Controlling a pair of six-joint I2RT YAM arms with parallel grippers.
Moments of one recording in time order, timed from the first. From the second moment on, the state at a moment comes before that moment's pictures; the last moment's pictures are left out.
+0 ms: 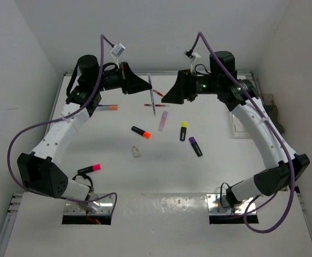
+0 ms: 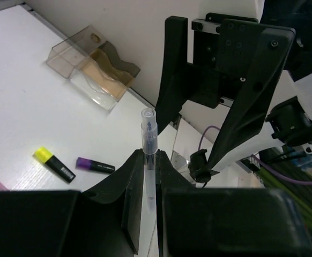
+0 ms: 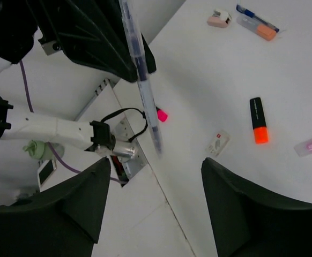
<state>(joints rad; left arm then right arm) -0.28 1.41 1.41 0.01 0.99 -0.62 0.41 1.46 1.63 -0.64 -0.78 0.32</state>
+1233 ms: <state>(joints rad) -0.32 1.43 1.28 0.33 1.04 -0.92 0.49 1.57 1.72 -0.59 -0.76 0.31</state>
